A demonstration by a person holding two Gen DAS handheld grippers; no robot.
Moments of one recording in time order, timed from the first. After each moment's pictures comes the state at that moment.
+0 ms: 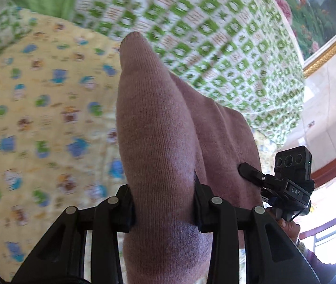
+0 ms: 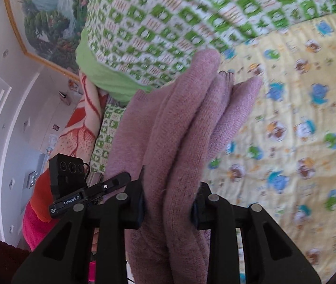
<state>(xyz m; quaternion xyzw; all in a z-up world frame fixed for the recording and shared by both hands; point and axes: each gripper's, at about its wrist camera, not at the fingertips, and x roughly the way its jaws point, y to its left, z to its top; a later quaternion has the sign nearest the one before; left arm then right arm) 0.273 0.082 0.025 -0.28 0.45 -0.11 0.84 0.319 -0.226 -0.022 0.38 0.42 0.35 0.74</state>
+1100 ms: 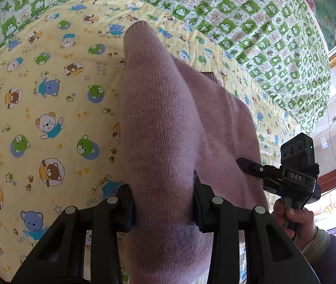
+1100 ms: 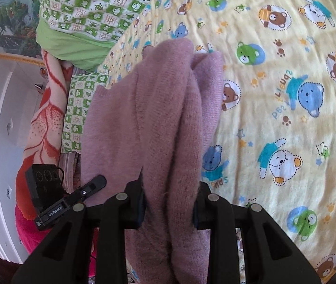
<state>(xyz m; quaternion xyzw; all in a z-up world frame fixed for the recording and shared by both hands) 0.215 0.120 -0.052 -0.25 0.49 -0.05 0.83 0.318 -0.171 -0.115 0.38 0.53 0.32 0.69</state>
